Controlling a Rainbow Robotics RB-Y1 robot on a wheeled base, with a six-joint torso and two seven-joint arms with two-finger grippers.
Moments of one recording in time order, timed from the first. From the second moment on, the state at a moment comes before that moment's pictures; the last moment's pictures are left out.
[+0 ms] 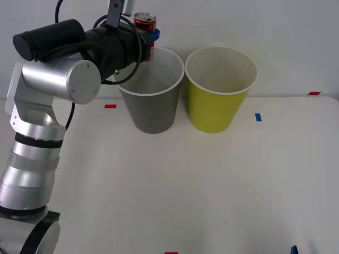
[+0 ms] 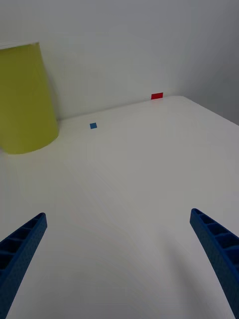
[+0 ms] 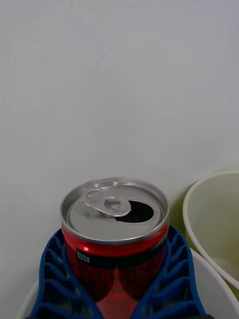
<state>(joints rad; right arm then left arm) 1.21 -0.19 0.25 -2.02 -0.24 -0.68 1.53 -0.65 0.22 -0.05 -1.78 0.50 0.83 -1.79</state>
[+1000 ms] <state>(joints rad) 1.21 -0.19 0.25 -2.02 -0.24 -0.68 1.53 -0.65 0.20 -0.08 -1.73 0.48 0.71 -1.78</state>
